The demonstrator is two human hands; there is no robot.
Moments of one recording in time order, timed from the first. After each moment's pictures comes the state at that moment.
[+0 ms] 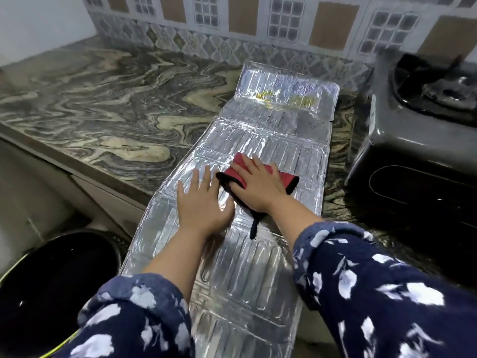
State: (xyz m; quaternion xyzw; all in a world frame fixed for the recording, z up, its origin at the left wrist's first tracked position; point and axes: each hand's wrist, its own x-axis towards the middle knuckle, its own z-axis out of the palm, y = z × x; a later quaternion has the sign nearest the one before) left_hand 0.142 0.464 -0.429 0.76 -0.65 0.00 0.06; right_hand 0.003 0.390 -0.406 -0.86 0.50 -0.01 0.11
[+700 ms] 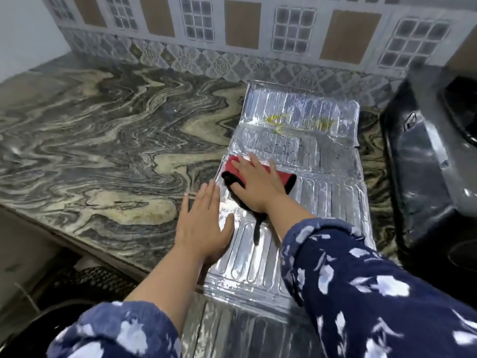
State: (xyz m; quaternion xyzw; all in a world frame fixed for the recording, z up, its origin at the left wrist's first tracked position) left_hand 0.216 0.368 -0.421 0.69 -0.72 -0.04 0.02; right_hand 0.072 0.265 -0.405 -0.84 0.53 -0.04 0.12
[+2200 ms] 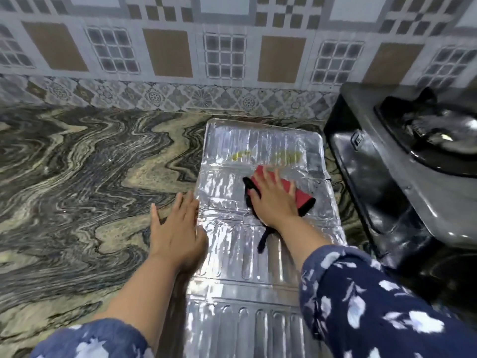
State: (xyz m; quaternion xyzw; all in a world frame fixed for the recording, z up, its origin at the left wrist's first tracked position) left_hand 0.227 0.244 -0.397 0.61 -0.79 -0.06 -0.01; right_hand 0.003 0.213 -0.407 -0.67 0.73 -0.05 0.12
